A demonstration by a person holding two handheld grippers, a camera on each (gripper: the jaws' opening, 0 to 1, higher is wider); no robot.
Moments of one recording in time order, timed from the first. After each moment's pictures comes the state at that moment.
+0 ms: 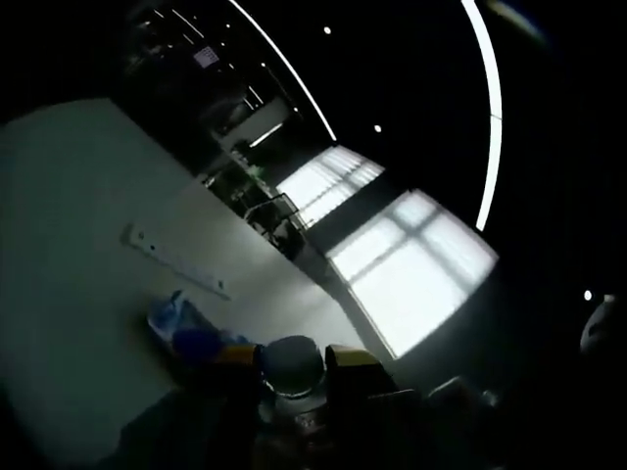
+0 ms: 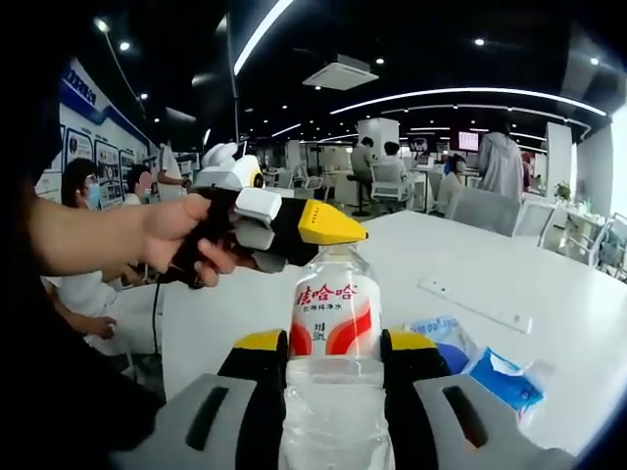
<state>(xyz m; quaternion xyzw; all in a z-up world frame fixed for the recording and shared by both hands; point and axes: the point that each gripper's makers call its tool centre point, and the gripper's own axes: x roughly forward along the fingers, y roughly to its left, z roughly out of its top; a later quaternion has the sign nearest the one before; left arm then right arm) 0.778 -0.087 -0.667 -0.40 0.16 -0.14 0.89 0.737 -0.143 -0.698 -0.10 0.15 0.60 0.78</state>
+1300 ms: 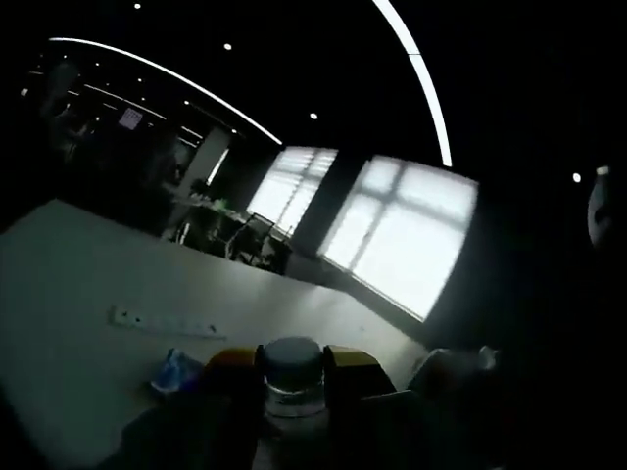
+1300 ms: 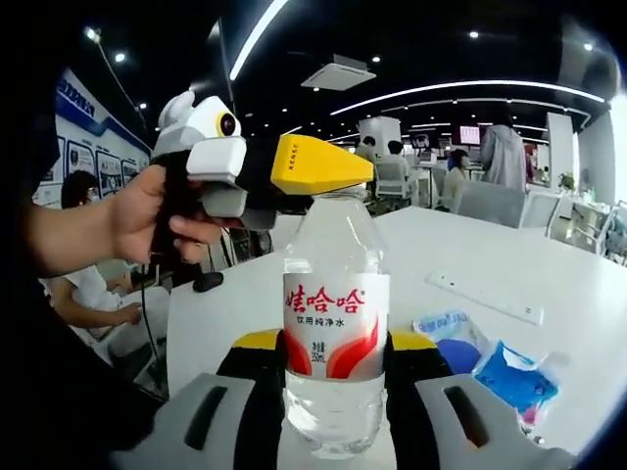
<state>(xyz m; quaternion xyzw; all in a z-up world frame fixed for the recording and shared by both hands) 0.775 -0.107 -0.625 -0.23 0.11 -0.16 0.95 0.734 -0.136 -0.711 -0.08 0.17 0.61 0.77</state>
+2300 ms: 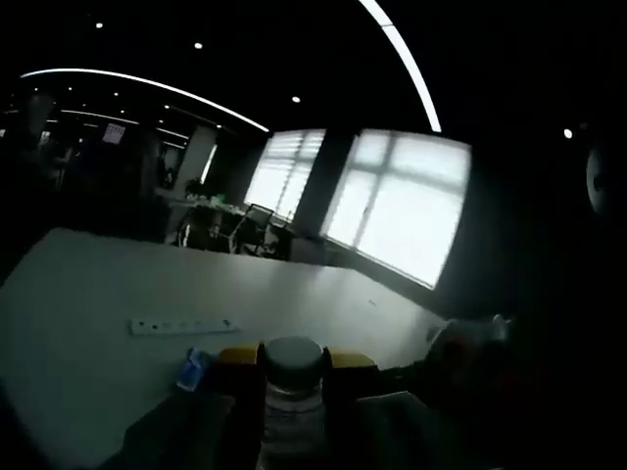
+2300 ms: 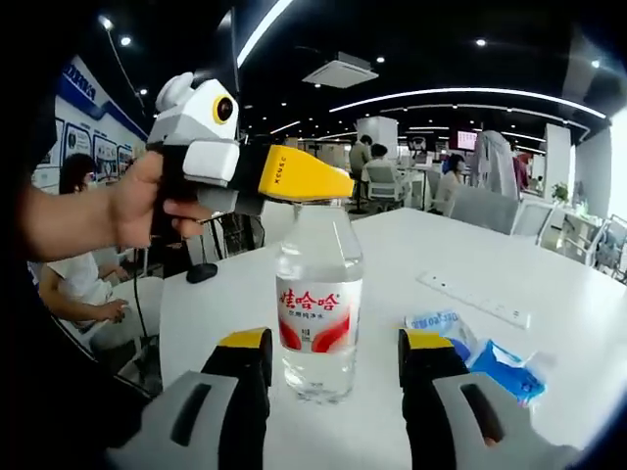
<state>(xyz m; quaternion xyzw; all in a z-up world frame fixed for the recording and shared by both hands) 0.753 -0.092 -0.622 -0.15 0.12 -0.17 0.97 0.732 -0.150 -0.705 -0.11 0.15 0.59 0.79</state>
